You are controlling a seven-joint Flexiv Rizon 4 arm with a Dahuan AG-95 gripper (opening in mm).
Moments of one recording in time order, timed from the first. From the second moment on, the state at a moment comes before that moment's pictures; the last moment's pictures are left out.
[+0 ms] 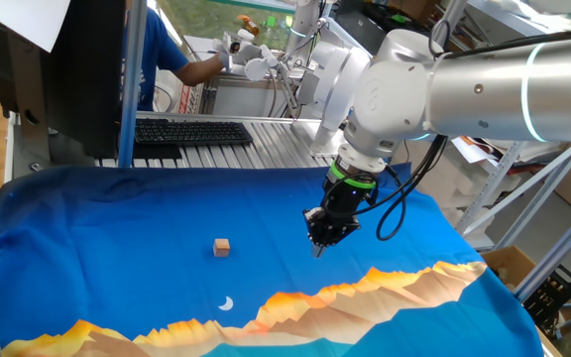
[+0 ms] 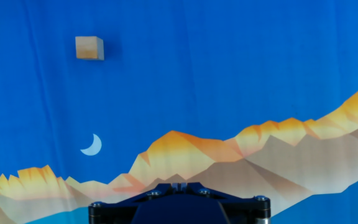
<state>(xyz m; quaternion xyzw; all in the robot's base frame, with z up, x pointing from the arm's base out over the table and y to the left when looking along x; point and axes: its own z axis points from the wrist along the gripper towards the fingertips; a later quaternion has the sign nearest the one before) 0.498 0.002 0.163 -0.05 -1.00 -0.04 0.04</state>
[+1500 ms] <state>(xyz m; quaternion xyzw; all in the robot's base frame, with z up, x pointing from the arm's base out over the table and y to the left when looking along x) 0.498 0.002 0.162 -0.03 -1.00 -0.05 0.04</state>
